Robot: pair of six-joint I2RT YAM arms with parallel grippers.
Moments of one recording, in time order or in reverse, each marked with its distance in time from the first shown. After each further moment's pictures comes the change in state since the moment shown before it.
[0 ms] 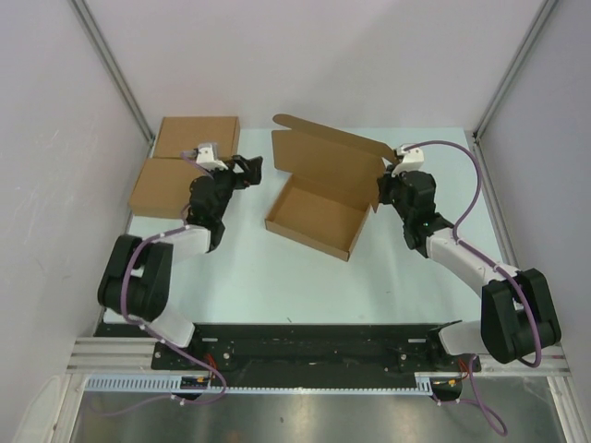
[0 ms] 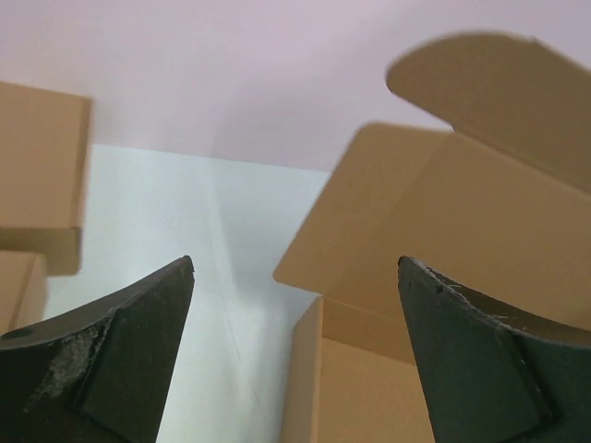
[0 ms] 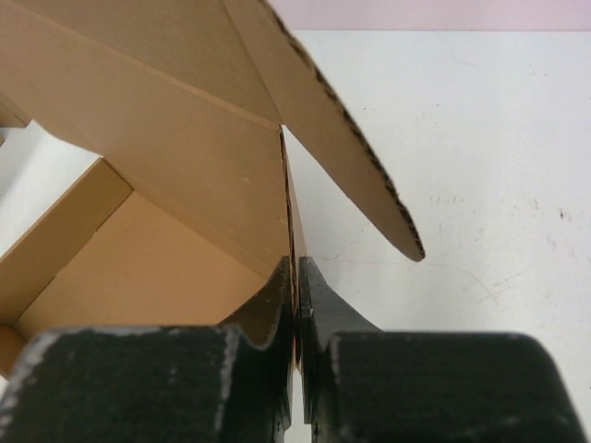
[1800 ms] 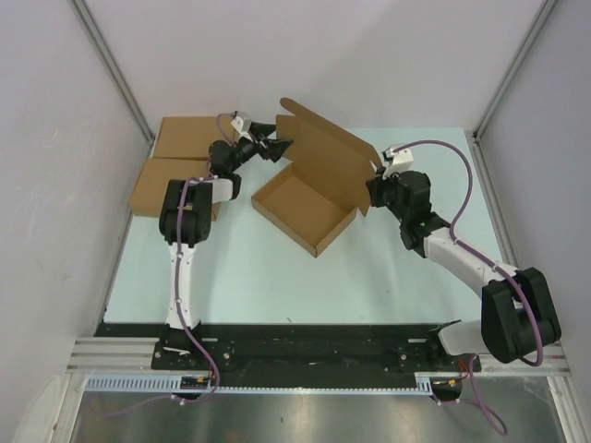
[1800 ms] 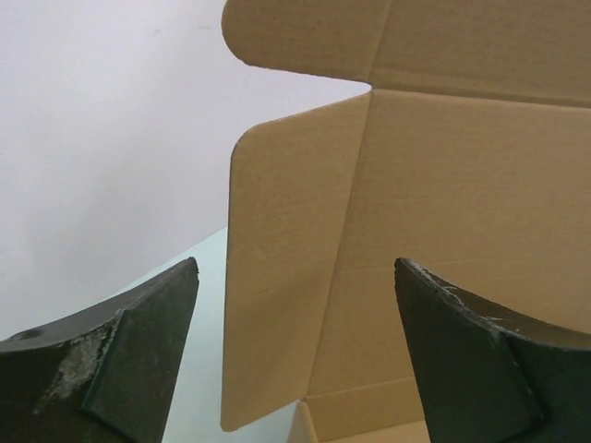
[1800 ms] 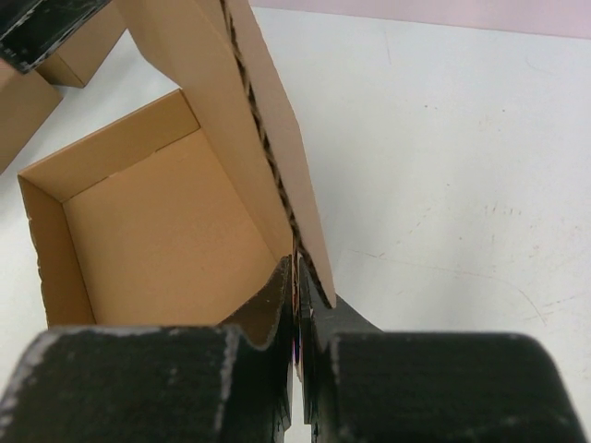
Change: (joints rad) left arm 0.105 0.850 0.834 0.336 0.795 -0.010; right arm 0.032 0.004 0.014 -0.022 -0.103 -0.031
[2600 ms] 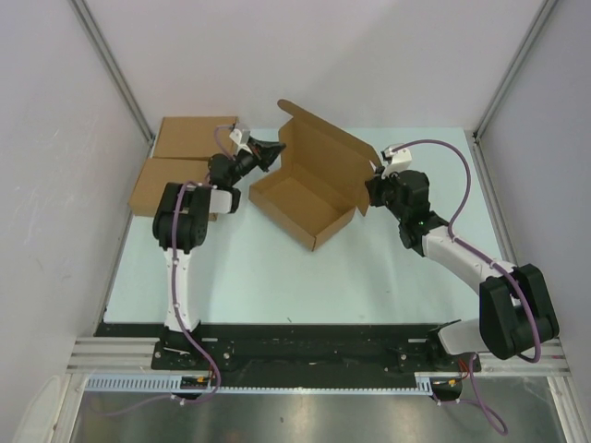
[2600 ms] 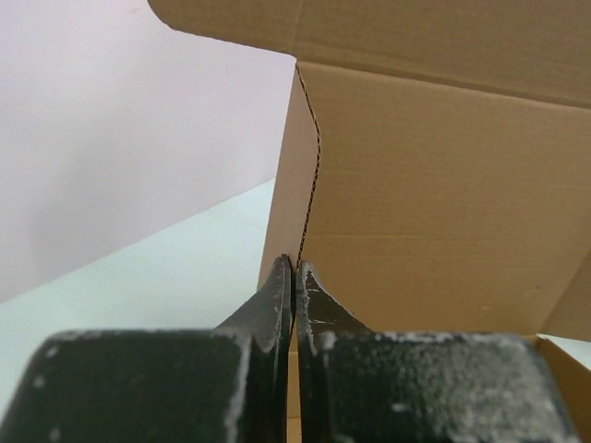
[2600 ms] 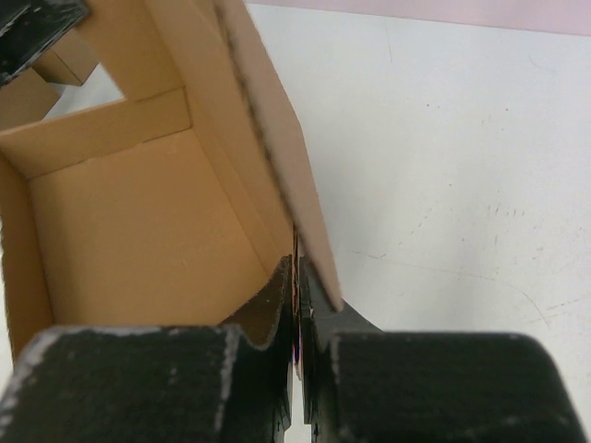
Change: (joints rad) left arm -0.028 -0.083 -0.189 0.089 -0.040 -0.018; right arm 0.002 0.021 0.005 0.011 -0.006 0.000
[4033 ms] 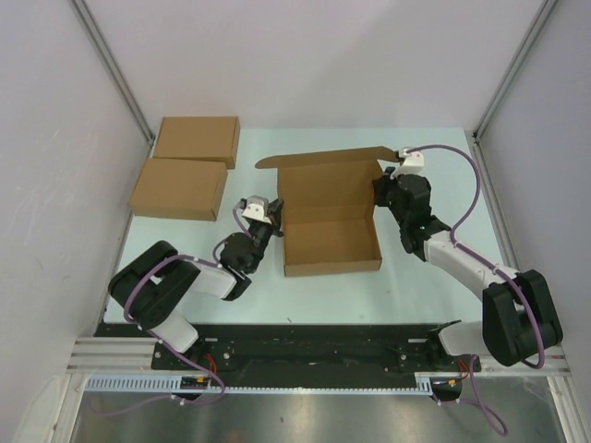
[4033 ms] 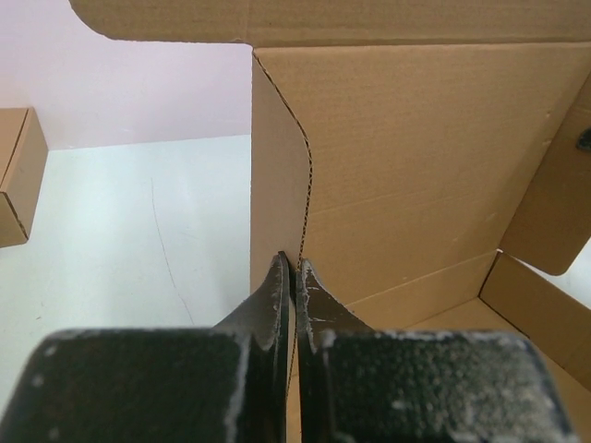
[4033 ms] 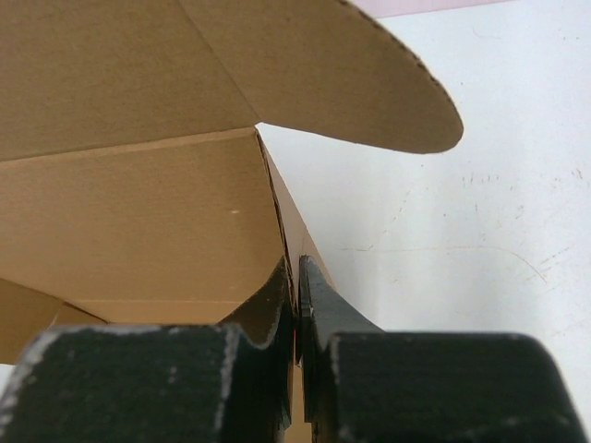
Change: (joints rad) left arm -0.517 -0.731 -0.979 0.050 -1.032 0.376; right arm 0.013 -0.036 -0.032 0.005 0.159 0.164
